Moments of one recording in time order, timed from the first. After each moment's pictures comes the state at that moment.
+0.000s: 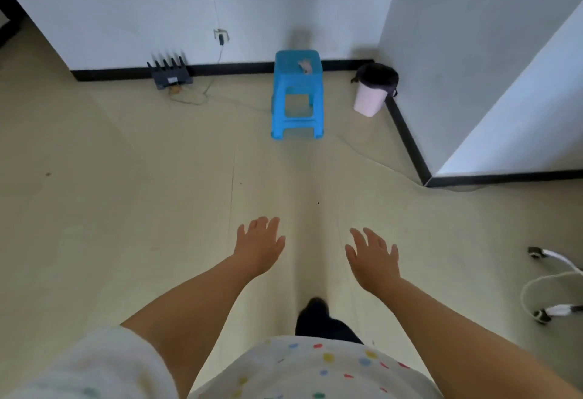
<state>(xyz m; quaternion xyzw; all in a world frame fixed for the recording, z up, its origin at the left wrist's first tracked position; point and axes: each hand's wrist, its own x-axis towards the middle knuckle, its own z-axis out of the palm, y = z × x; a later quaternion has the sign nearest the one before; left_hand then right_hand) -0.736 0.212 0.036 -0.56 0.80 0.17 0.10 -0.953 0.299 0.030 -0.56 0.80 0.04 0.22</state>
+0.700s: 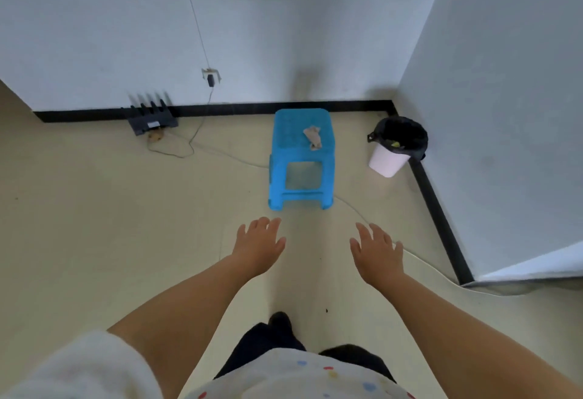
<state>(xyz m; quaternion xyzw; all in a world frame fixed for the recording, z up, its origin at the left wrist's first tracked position) -0.859 -0.338 0.051 -0.55 0.81 0.17 0.10 -1.086 -0.261 0.045 -0.55 0.81 0.04 0.20</state>
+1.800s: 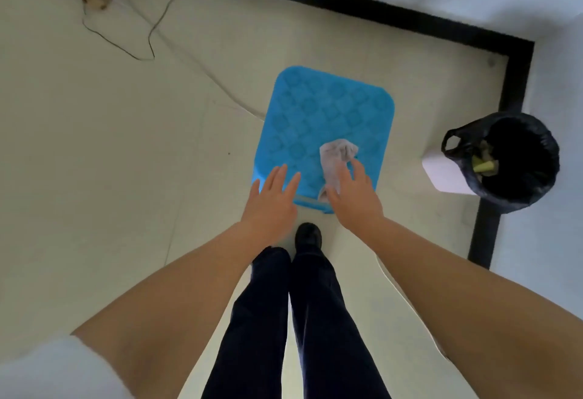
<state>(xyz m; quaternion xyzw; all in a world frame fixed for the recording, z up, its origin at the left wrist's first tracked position) -1.035 -0.818 -0.178 -0.60 0.73 0.28 0.17 -1.200 -0.846 -0.164 -0.64 0.69 0.09 0.34</state>
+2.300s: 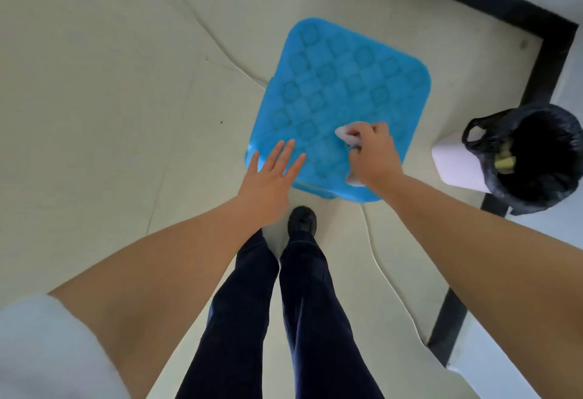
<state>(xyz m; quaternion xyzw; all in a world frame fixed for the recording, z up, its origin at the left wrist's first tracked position) -1.020 -0.826 -0.259 -0.56 0.77 0.24 0.19 -1.205 -0.903 -0.228 -0.63 0.70 0.04 0.33</state>
